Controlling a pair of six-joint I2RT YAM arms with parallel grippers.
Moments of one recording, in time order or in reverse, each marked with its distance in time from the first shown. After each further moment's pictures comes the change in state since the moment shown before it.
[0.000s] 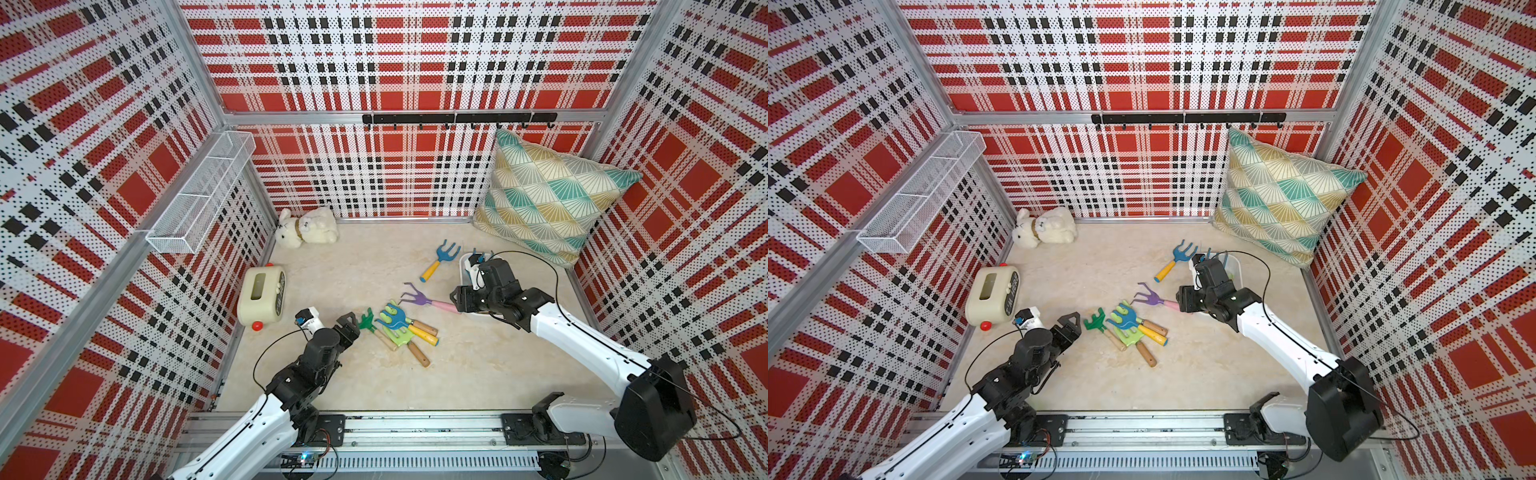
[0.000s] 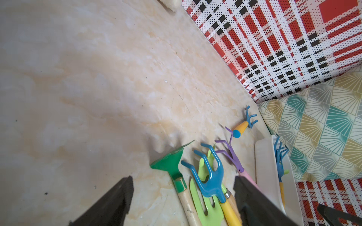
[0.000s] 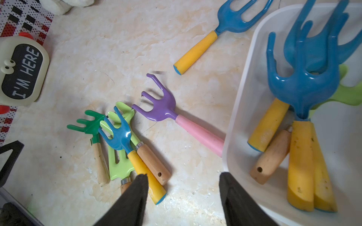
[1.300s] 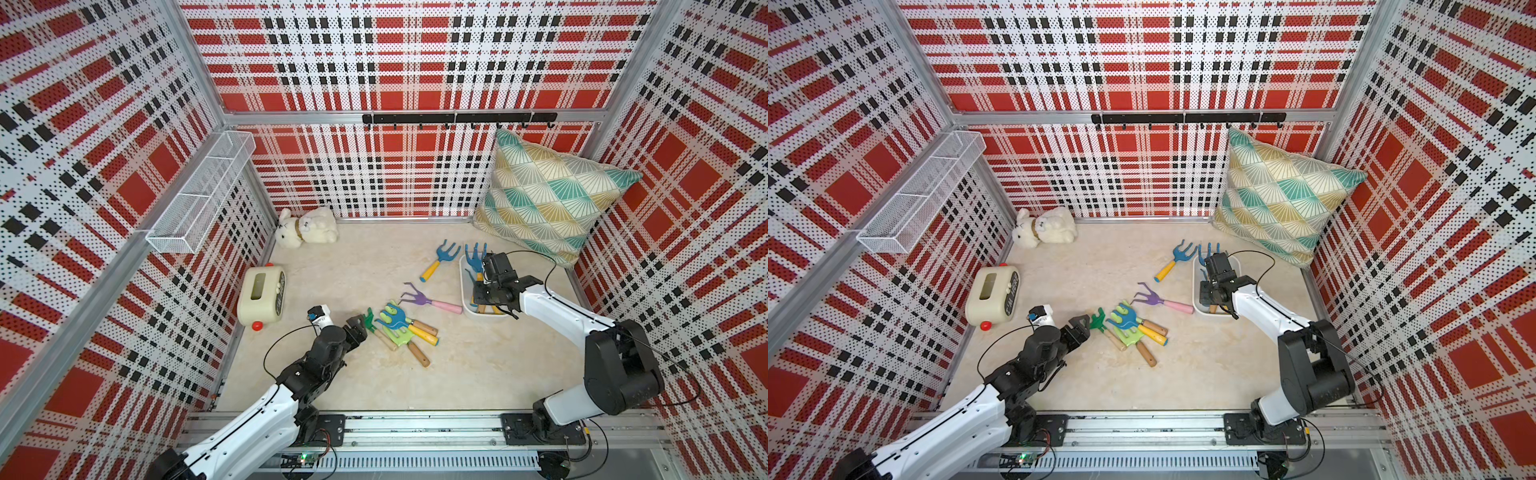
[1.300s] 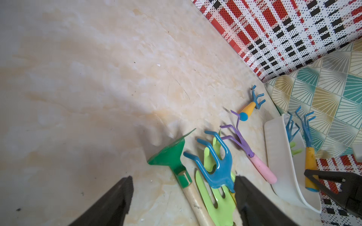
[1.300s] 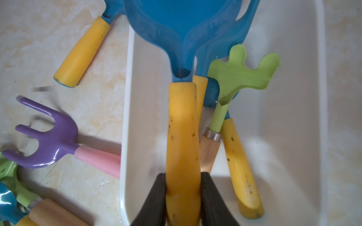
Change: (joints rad) left arm 0.001 0.130 -0.032 0.157 0.074 0.098; right arm -0.167 0.201 0.014 -0.022 0.175 -0.017
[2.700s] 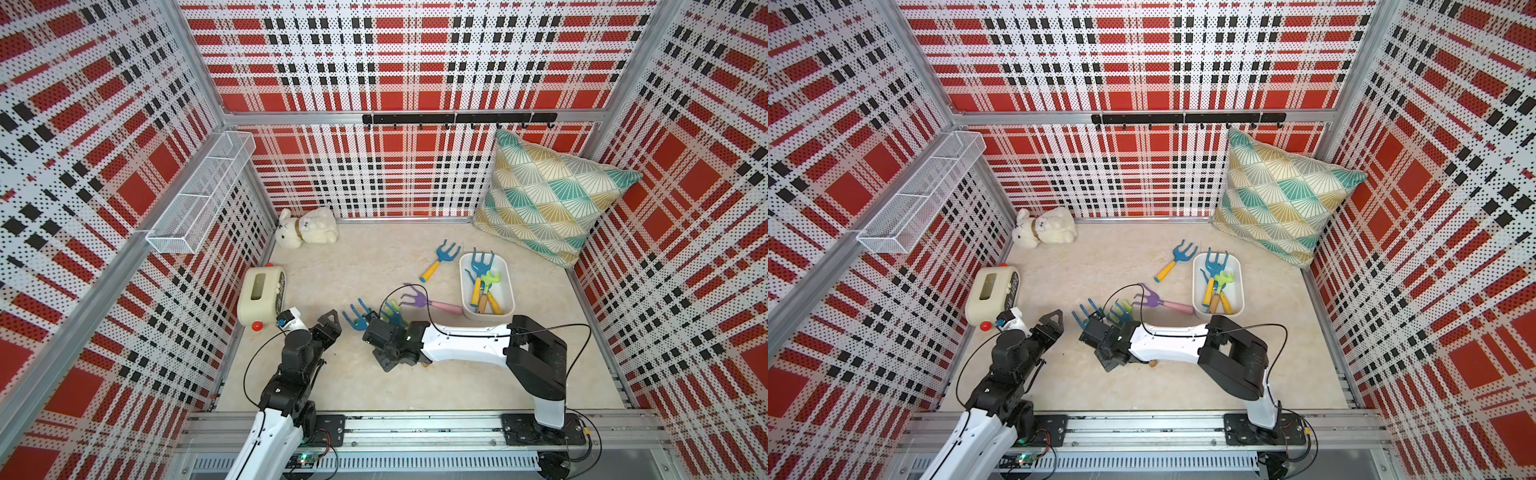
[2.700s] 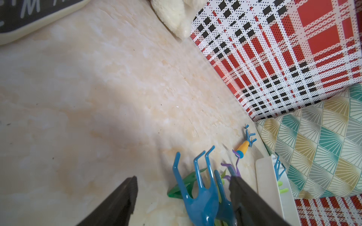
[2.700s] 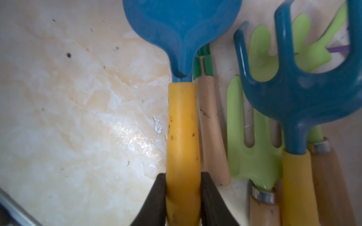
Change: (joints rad) left arm 0.415 -0.285 -0.067 -0.068 0.257 0.075; right arm 0.847 0.372 0.347 -0.049 0.095 0.130
